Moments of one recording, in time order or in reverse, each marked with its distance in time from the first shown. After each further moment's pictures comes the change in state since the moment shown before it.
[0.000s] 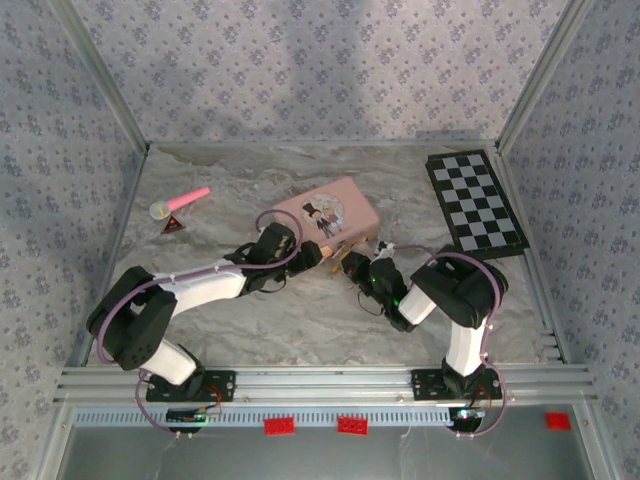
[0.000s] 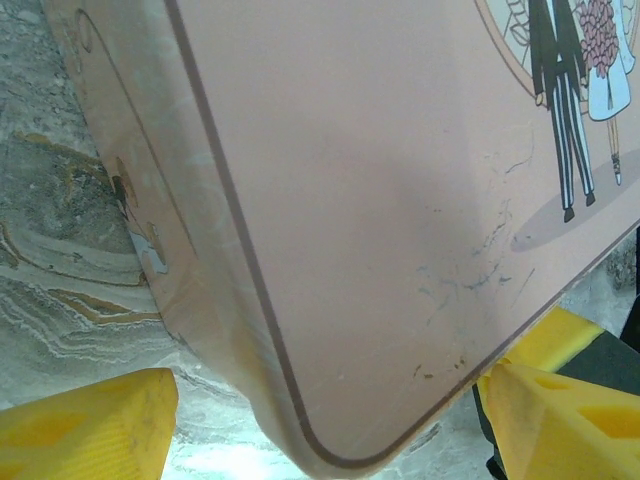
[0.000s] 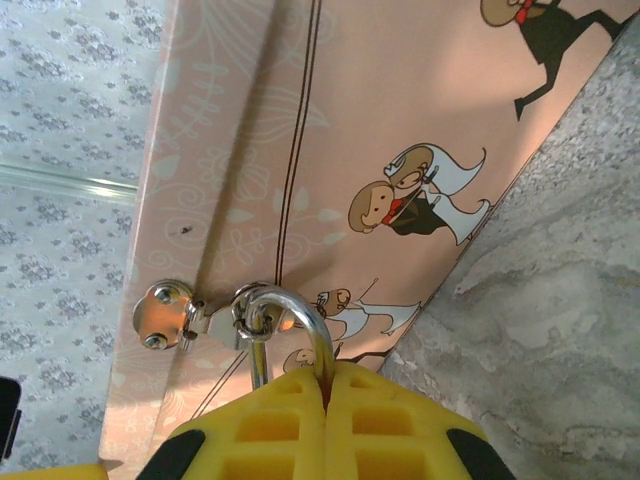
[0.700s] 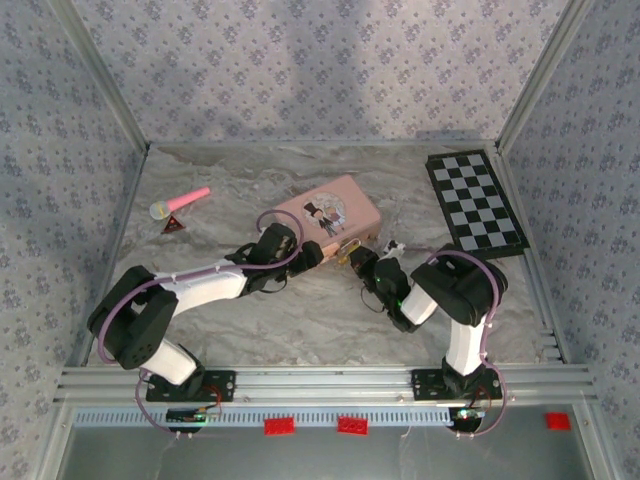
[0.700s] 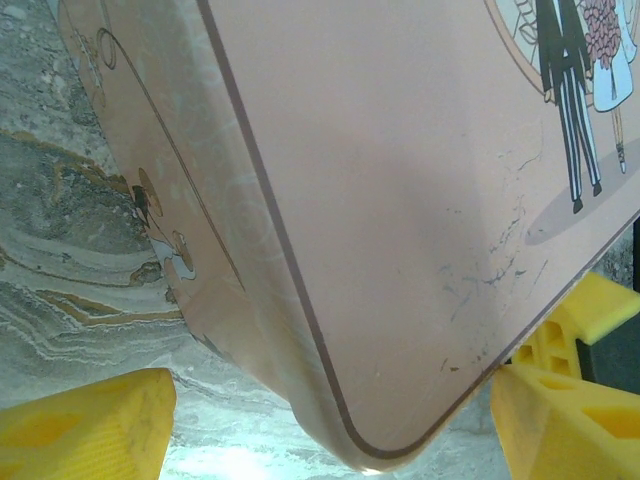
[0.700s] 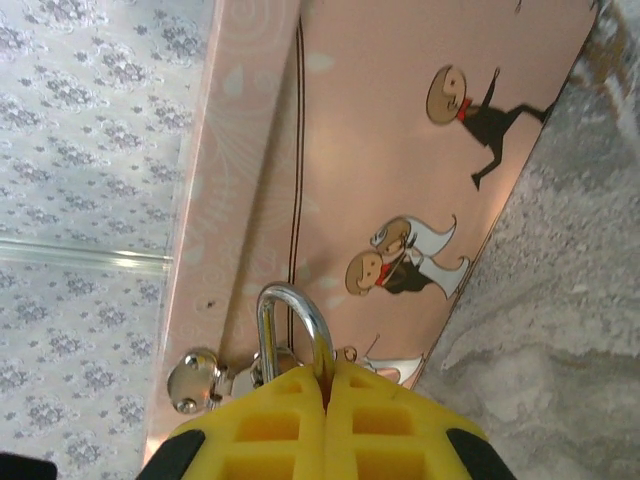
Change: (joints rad) left arm 0.000 0.007 0.000 0.010 -0.003 -0.002; right arm -0.029 0.003 -0.020 0.067 0.095 0.055
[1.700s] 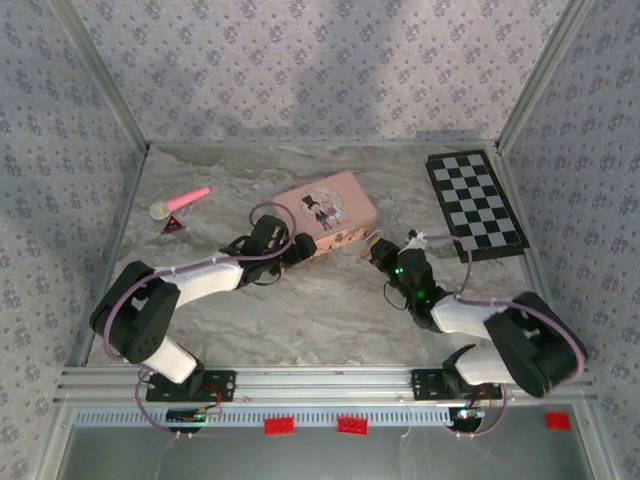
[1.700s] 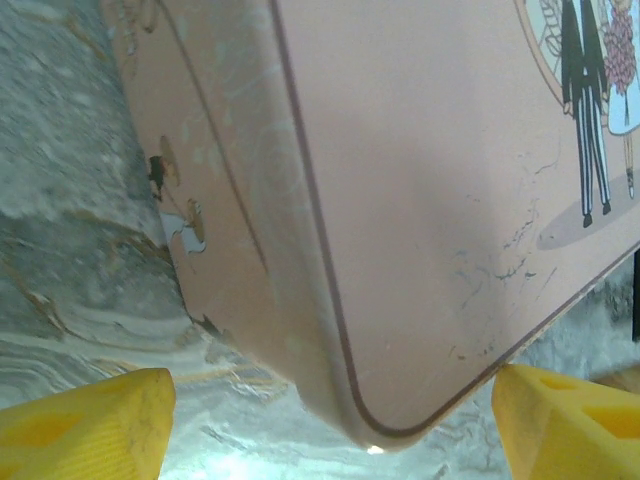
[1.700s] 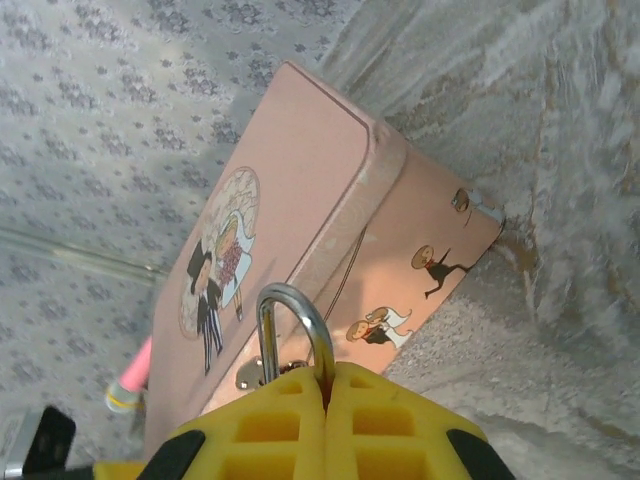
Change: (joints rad) left arm 0.095 0.027 0.021 0.001 0.048 0.036; right arm -0.112 -0.571 -0.032 -0.594 -0.055 -0.322
